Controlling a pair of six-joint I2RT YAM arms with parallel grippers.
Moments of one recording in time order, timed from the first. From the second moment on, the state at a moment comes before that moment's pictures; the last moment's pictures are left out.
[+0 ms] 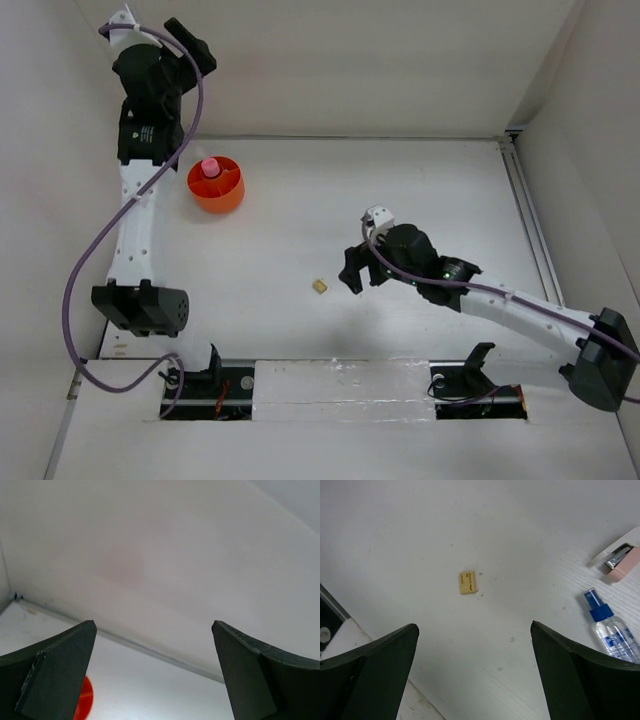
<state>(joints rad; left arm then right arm) -0.05 1.66 2.05 -0.35 -0.19 -0.49 0.84 1.12 0.80 -0.19 0.01 0.31</state>
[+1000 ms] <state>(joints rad) -0.03 0.95 1.02 -0.51 0.03 -0.54 1.00 1.87 1.17 -0.28 0.20 0.25</state>
